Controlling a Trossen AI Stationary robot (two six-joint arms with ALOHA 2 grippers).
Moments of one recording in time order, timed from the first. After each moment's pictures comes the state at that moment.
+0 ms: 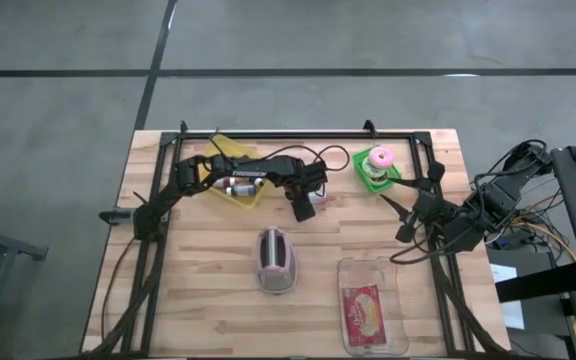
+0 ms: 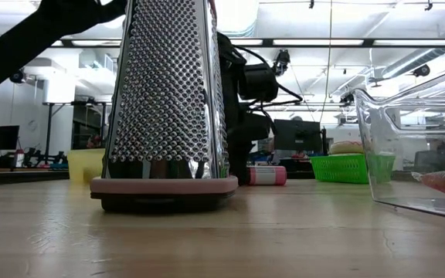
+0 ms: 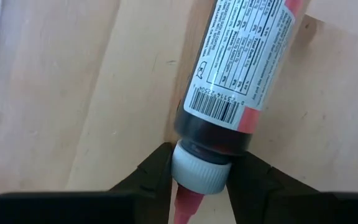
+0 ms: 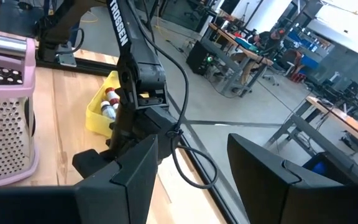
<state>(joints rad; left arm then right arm) 0.25 2.32 1.80 -0.85 -0.02 -0.10 0.69 0.91 1.06 -0.80 1.21 0.20</state>
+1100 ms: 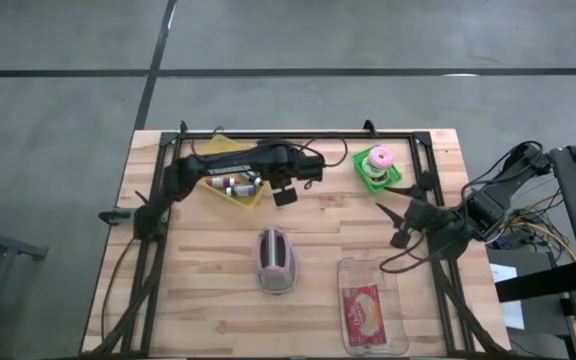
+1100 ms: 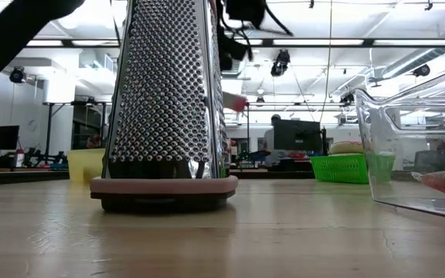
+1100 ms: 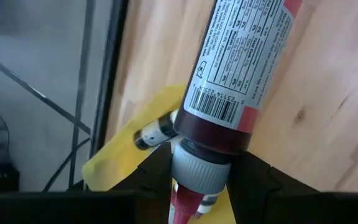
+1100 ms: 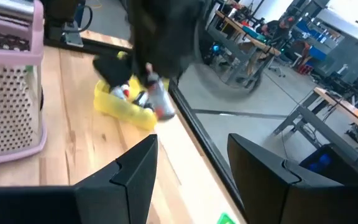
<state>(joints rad) 0.15 2.20 2.19 -1.57 -0.49 -0.18 0.69 0.91 0.95 -0.80 1.18 0.30</state>
